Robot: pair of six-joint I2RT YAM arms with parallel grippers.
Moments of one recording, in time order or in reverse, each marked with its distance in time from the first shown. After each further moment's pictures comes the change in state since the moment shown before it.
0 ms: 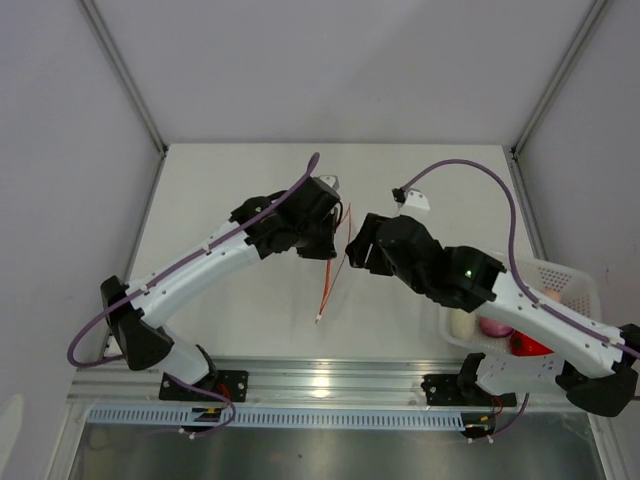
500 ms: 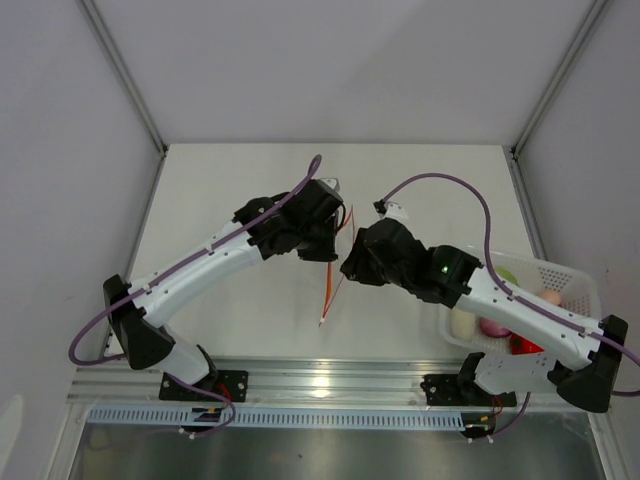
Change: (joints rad) left arm -0.024 0.015 0.006 -0.028 -0.019 -0.026; right arm -0.055 0.068 -0.074 0.040 -0.237 0.026
